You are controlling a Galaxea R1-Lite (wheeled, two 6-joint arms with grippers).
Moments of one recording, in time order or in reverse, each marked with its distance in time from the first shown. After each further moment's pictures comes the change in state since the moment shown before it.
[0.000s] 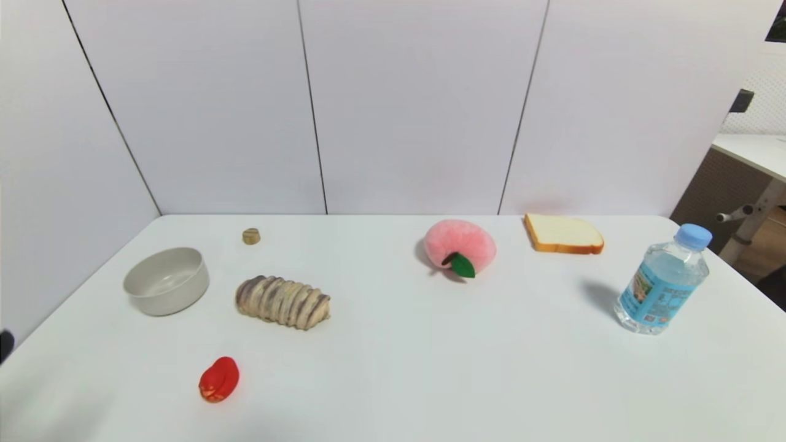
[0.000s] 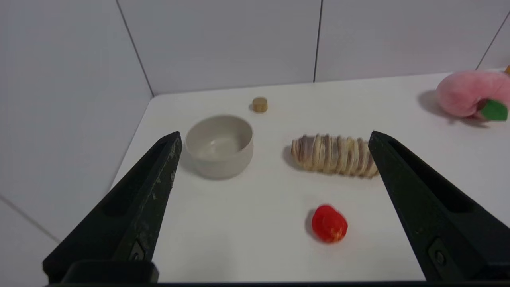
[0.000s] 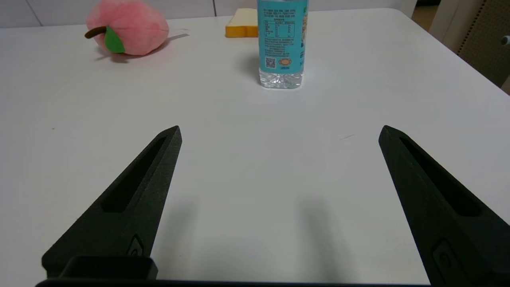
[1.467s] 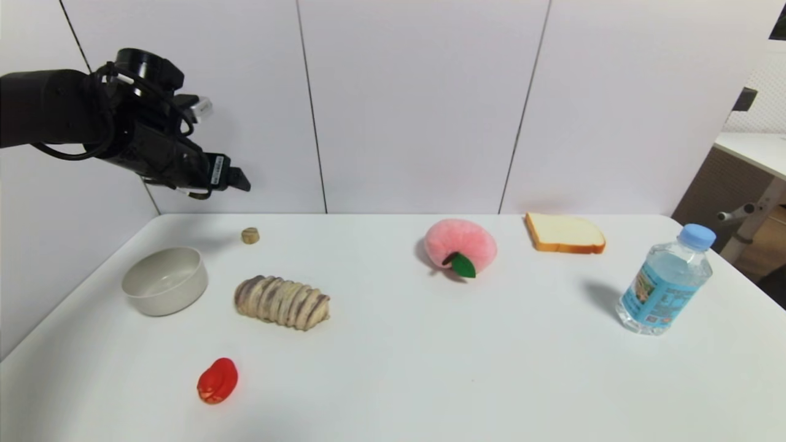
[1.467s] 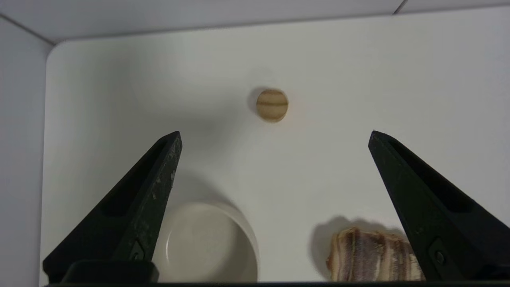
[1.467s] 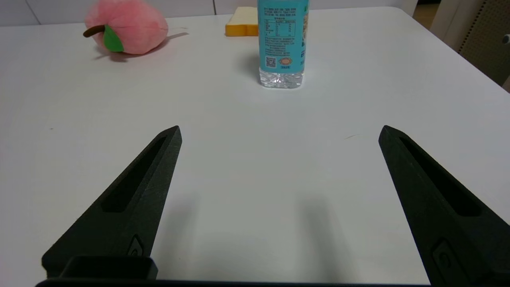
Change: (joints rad) left arm 0.015 1.409 -1.243 0.548 0.039 -0.006; right arm 0.000 0.000 0.000 0.000 0.000 0.000
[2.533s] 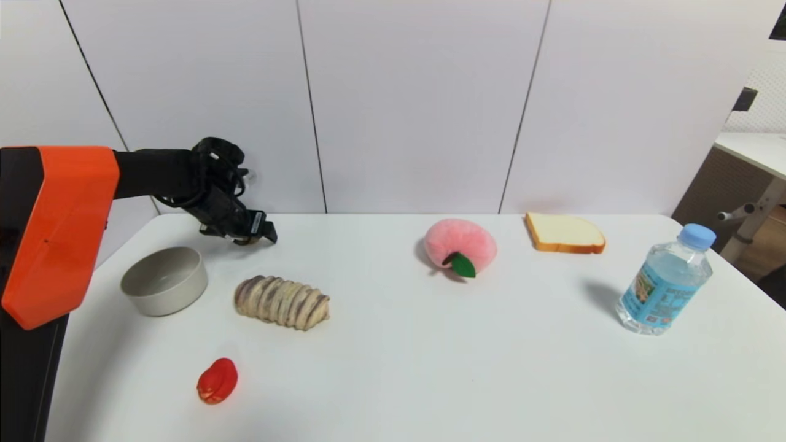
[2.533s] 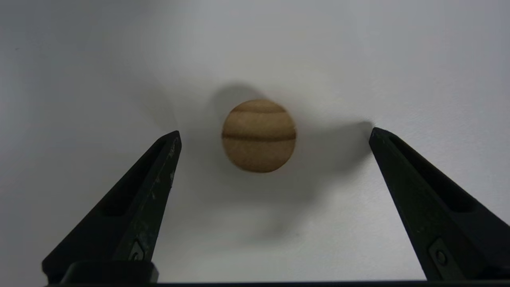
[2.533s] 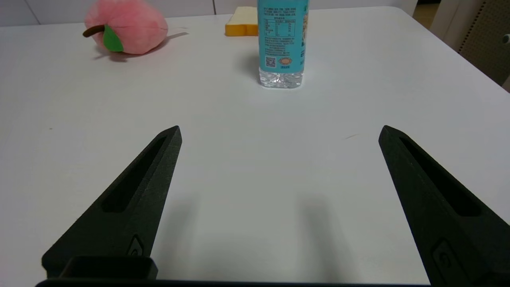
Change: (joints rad) left arm -0.004 0.366 -0.161 0.005 -0.039 -0.005; right arm 0.000 0.000 0.000 0.000 -0.001 0.000
